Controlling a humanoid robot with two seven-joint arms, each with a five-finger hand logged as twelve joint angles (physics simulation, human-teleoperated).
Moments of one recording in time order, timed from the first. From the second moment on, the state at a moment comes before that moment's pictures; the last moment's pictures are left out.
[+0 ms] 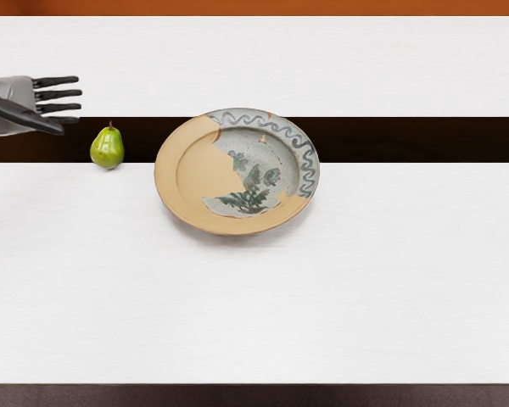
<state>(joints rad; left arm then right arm) -1.17 0.81 -0.13 -0.78 -0.22 -0.61 0.29 -0.11 0.00 -0.06 0.17 0.07 0.17 0.03</state>
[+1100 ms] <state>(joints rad) -1.19 0.46 0.03 -0.76 0.33 0.23 0.19 -0.10 0.00 -0.06 0.16 0.07 0.17 0.03</state>
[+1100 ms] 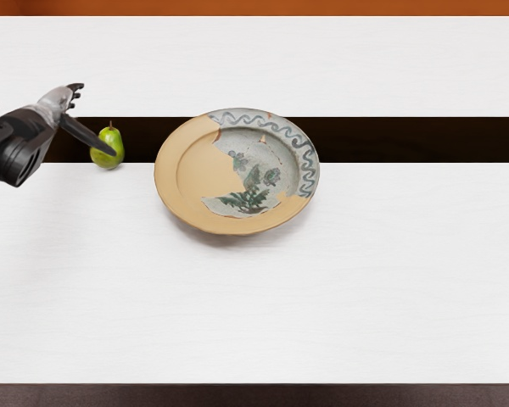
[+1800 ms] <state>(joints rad) -1.16 0.41 0.07 -0.76 0.33 0.27 0.19 -0.10 0.00 -0.06 0.16 0.07 0.17 0.03</state>
